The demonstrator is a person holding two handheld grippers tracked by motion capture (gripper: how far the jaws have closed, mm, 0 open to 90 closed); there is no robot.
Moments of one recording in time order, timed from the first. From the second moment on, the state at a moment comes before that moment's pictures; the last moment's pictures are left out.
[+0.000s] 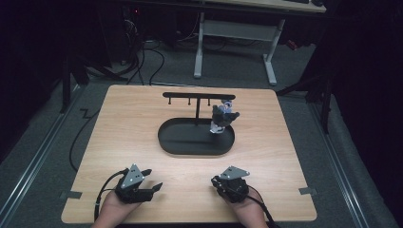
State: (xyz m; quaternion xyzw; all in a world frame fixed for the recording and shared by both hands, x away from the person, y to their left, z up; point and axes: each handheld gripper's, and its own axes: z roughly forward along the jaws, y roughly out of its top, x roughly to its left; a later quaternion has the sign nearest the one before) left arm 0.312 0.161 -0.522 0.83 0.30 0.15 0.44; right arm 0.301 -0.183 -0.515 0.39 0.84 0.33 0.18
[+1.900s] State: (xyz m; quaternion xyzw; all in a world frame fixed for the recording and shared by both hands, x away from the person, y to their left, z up) left arm 0.312 0.165 -0.520 0.83 0.31 0.15 0.44; right arm 0.319 -0.290 -0.500 0.48 0.82 0.26 0.16
